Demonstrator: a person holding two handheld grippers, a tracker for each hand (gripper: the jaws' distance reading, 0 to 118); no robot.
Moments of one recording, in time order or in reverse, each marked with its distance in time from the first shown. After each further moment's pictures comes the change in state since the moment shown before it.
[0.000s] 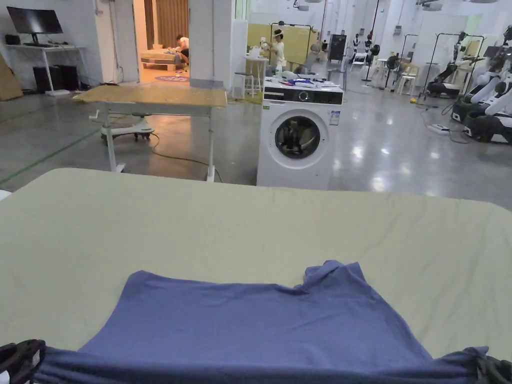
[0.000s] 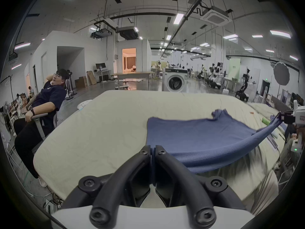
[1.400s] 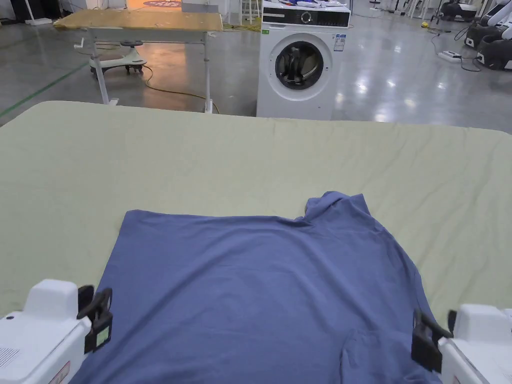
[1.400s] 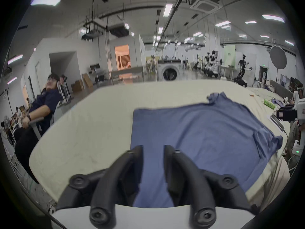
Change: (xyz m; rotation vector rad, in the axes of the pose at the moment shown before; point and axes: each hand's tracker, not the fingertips) left arm 0.076 -0.031 -0.031 0.039 0.011 -0.115; right arm -0.058 -0.045 -0.036 0.045 -0.012 -0.147
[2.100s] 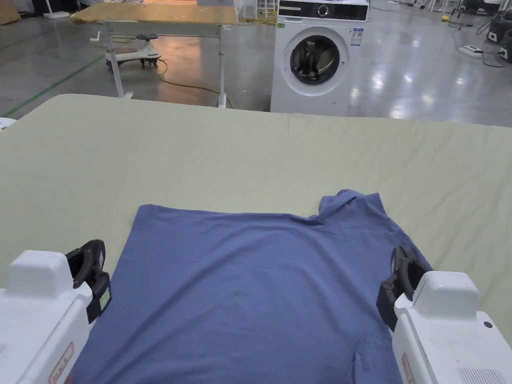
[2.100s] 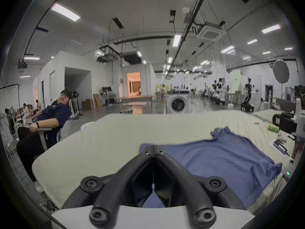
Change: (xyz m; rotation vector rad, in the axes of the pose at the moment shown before) left arm -0.001 0.020 0.037 0.161 0.074 0.075; right arm -0.067 0.026 0.009 0.340 0.093 0.024
